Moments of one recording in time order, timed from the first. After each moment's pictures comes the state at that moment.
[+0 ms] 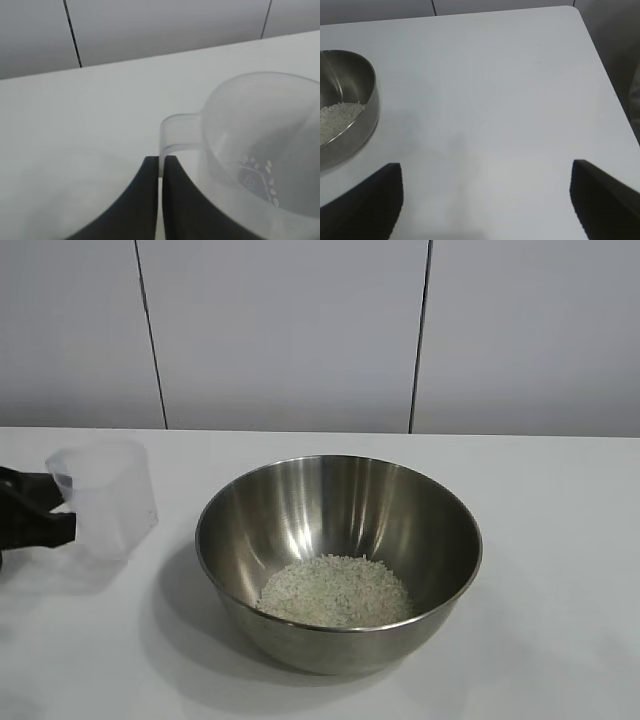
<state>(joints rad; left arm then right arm) -0.17 1.93 -0.35 0.19 -1.13 0.03 -0.10 -0.02 -0.47 0.01 1.08 -0.03</state>
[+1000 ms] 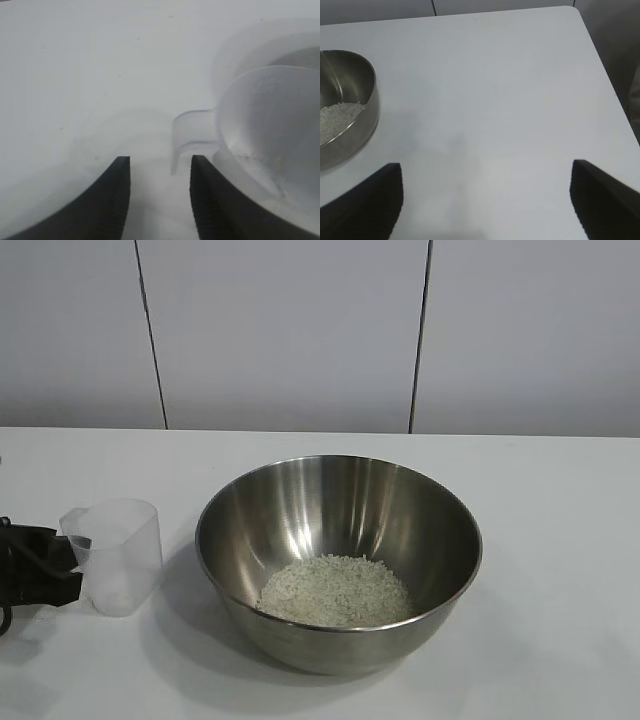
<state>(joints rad) -0.17 2.05 -0.33 0.19 -1.15 0.07 -0.10 -0.02 -0.47 0.01 1.08 -0.03</state>
